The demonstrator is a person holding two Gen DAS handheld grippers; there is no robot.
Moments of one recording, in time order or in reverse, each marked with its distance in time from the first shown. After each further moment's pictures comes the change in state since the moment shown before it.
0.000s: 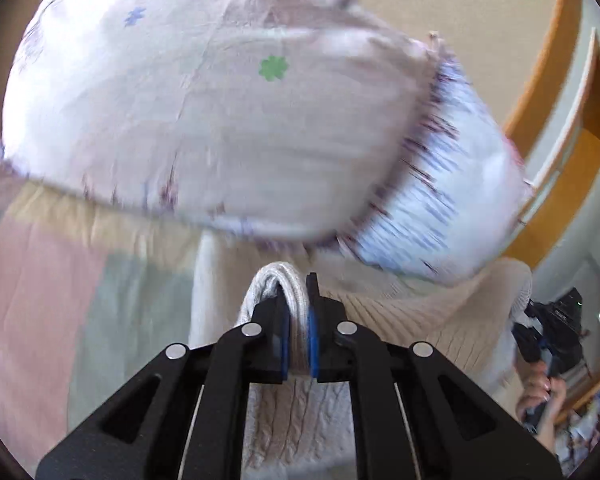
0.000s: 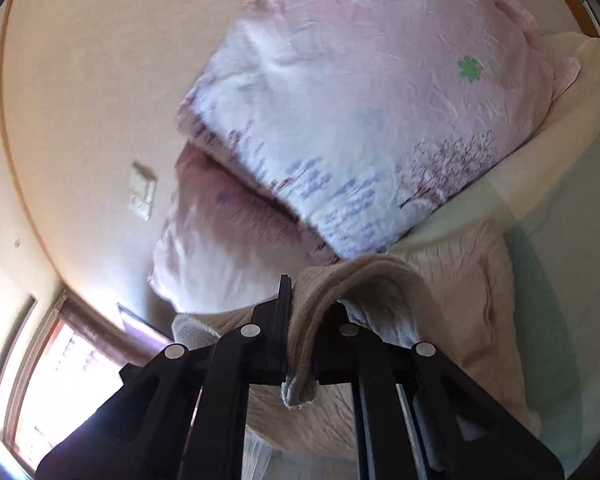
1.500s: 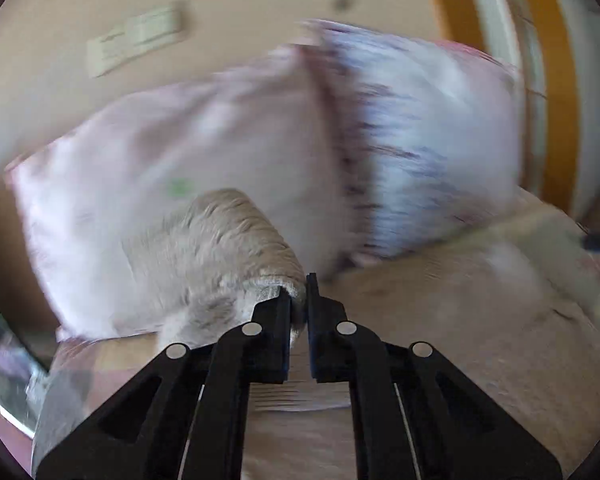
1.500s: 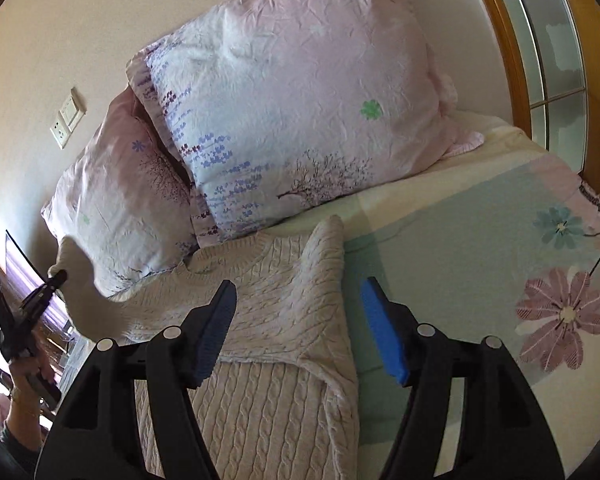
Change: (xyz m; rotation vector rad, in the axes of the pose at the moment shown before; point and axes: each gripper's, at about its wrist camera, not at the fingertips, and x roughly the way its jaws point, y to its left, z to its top) left arm -0.025 -0.141 -0.061 0.650 -0.061 0.173; right arm -0.060 0.017 -0.042 -0.314 0.023 -0.423
